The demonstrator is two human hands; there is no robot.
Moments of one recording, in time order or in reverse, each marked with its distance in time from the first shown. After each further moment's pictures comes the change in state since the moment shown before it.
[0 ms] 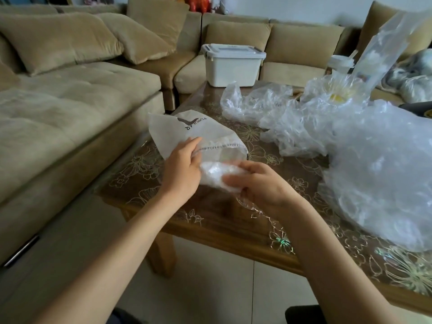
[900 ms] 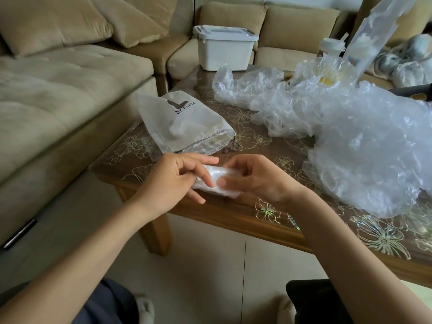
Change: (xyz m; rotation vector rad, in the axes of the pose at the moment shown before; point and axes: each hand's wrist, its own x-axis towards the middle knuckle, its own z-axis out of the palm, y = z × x) left_hand -0.075 0.025 -0.027 -0.368 -0.357 0.061; right_hand -0.047 0.004 -0.012 -0.426 -0.103 -0.085
